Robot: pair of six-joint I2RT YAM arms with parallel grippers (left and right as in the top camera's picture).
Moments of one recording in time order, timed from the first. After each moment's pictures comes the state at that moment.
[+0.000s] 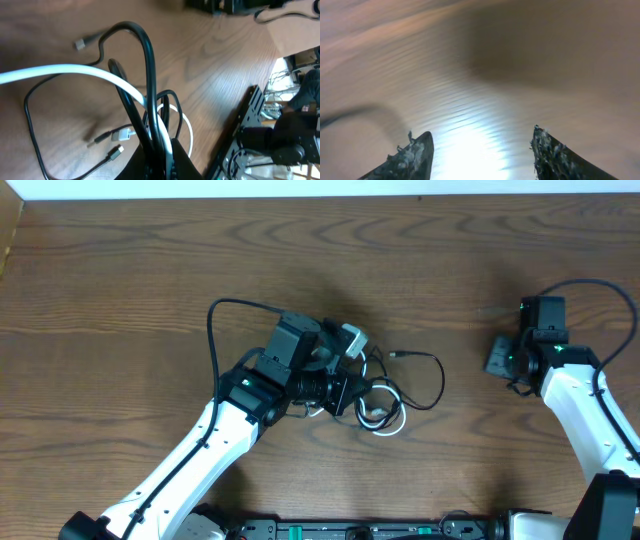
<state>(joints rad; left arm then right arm) -0.55 1.31 0.90 -0.43 0.63 -0.23 -0.04 1.46 0.89 -0.60 -0.01 0.25</state>
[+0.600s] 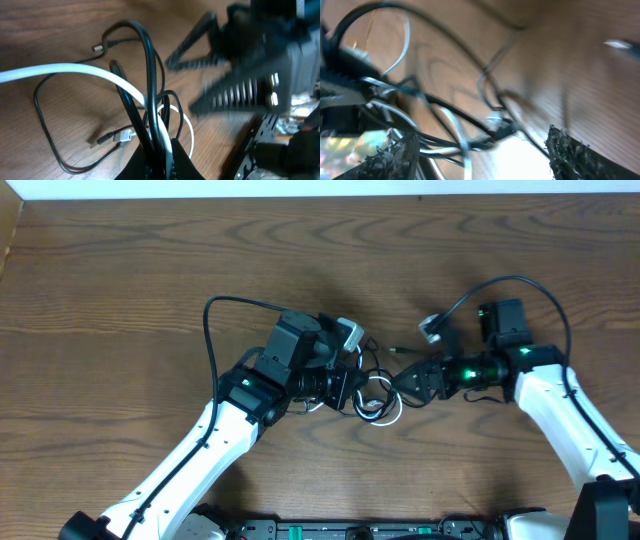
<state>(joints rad) -0.55 1.31 0.90 -0.40 0.54 -0.28 0.16 1.46 0.89 -0.64 -0.87 -0.14</state>
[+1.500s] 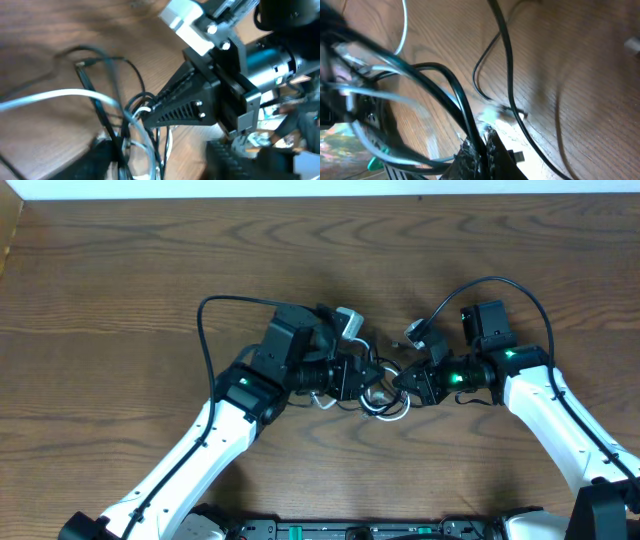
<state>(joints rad) -0.53 1.31 0.90 -0.30 0.62 -0.39 0.22 1.46 0.89 -0.63 -0.76 -0.18</state>
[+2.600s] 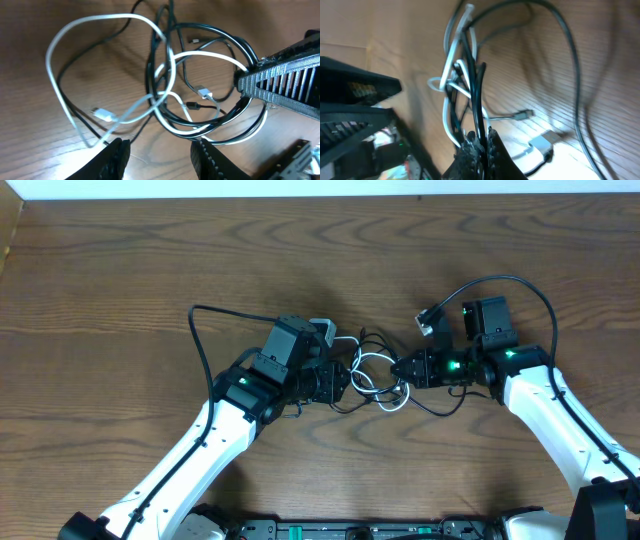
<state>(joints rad) -0.53 1.31 0.90 -0.53 0.33 -0.47 0.22 1.46 0.89 -0.51 -0.78 0.24</state>
